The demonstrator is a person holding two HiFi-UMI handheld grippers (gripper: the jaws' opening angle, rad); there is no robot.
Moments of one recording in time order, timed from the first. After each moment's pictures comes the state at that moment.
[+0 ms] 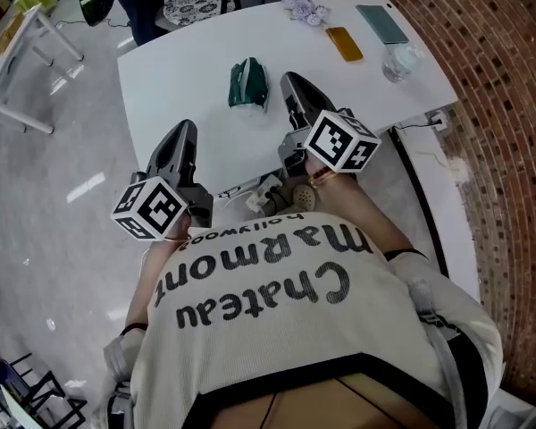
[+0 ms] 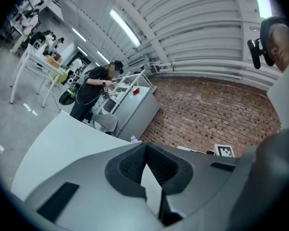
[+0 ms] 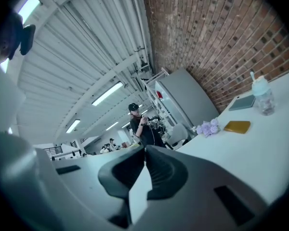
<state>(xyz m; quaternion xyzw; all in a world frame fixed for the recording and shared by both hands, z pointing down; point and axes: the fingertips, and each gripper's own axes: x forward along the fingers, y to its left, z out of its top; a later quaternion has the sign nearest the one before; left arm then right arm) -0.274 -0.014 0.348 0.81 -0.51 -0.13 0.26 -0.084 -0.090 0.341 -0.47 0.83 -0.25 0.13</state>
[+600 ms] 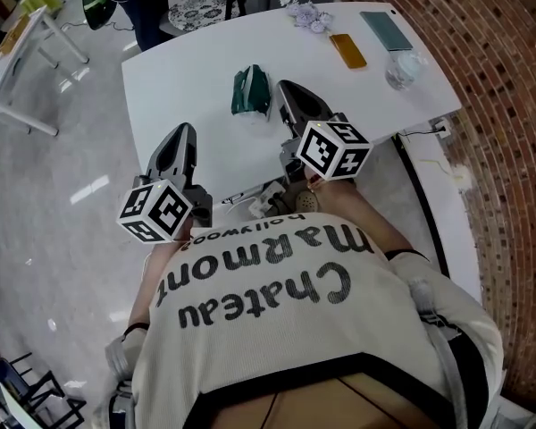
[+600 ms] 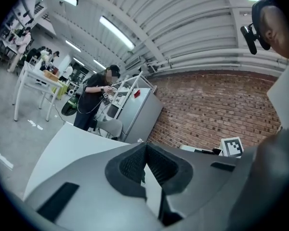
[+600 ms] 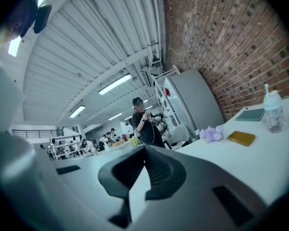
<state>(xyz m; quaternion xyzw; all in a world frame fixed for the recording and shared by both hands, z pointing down) -0.280 -0.023 0.350 0.80 -0.55 -0.10 0.21 -0.100 -0.095 0.349 -0.46 0.86 -0.20 0.07</state>
